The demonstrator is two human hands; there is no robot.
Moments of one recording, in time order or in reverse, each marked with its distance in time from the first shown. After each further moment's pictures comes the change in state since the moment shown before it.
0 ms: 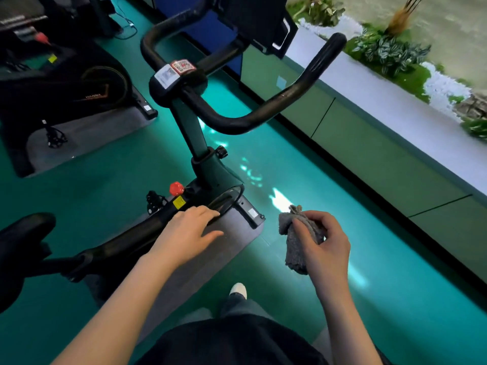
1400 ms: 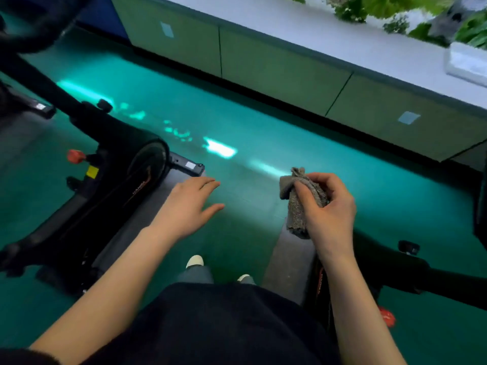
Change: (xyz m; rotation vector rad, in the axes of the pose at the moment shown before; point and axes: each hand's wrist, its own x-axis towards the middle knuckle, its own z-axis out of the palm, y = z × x) left_hand -0.109 0.257 0.130 0.195 -0.095 0.424; right_hand -0.172 0.104 -0.279 0.022 0.340 0.152
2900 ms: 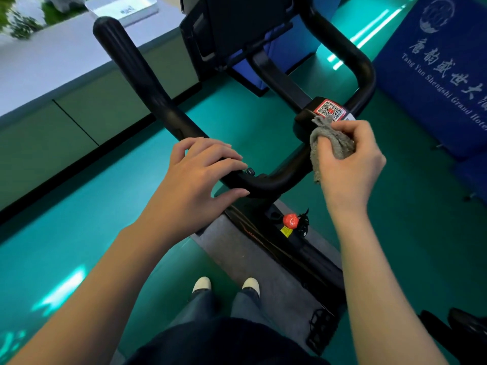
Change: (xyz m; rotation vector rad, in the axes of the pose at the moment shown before) left_hand 0.175 0.344 -0.045 -0.232 -0.082 1.434; right_hand 0.001 0.051 -0.238 -0.341 1.349 0.355
